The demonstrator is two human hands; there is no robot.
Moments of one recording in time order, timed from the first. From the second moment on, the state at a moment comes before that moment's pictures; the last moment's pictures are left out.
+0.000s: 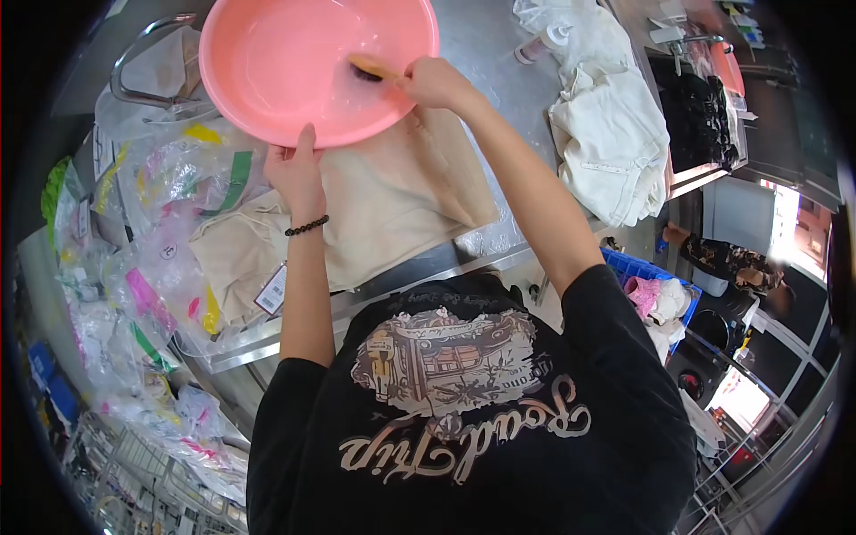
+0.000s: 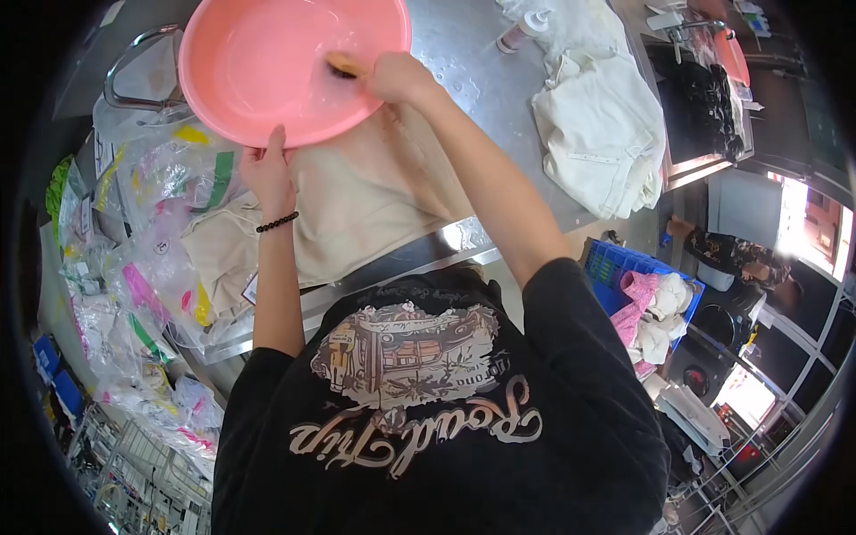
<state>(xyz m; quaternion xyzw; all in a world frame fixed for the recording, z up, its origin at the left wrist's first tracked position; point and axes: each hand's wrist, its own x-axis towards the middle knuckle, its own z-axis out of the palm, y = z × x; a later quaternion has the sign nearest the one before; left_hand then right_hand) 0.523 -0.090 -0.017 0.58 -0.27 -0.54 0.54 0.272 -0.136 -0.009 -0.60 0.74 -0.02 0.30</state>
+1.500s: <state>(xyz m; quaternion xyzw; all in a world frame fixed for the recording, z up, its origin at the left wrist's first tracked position) 0.444 0.101 -0.099 0.33 -0.91 -0.23 0.09 0.261 0.231 -0.093 -0.49 0.83 -0.21 0.16</state>
